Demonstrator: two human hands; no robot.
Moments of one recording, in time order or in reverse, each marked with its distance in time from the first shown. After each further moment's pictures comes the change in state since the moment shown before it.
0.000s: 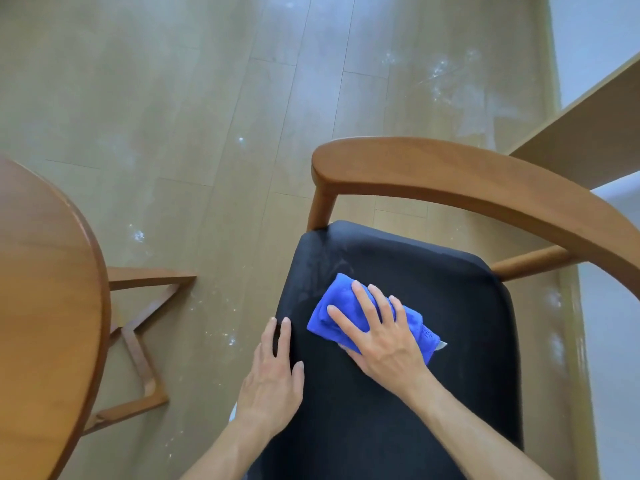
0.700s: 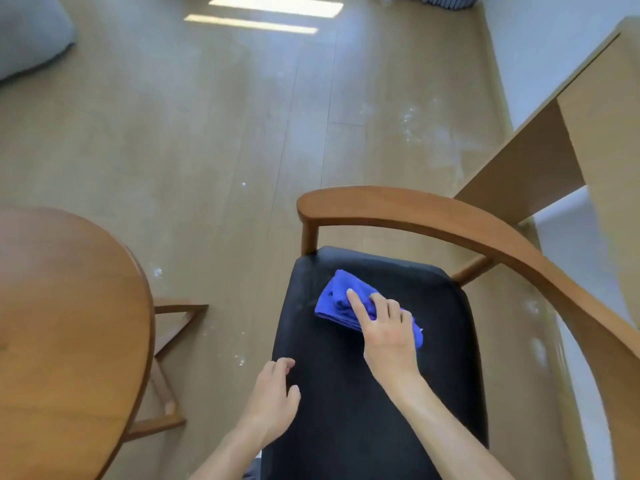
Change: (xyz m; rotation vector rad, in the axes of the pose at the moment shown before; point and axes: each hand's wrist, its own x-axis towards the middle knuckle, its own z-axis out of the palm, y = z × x) left_hand -0.060 0.025 -0.047 -0.159 -0.174 -0.071; right_hand -0.004 -0.007 -0.124 -0.014 -0.002 0.412
